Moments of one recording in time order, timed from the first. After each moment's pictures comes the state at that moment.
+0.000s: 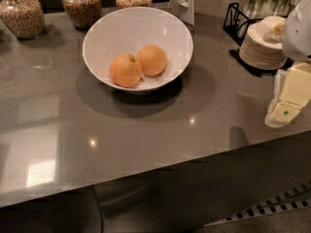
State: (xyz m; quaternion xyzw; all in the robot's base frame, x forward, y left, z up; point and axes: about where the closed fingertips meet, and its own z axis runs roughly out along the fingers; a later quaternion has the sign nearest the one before) arm 0.438 -0.217 0.977 -0.60 0.78 -0.04 0.16
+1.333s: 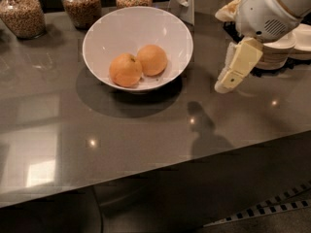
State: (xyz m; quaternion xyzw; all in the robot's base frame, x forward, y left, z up) arm 0.518 -0.140 0.987 -0.64 0.71 0.04 0.29
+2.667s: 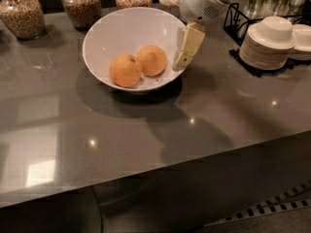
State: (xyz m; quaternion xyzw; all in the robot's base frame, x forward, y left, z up) arm 0.598 -0.047 0.985 -0.74 0.59 0.06 0.32
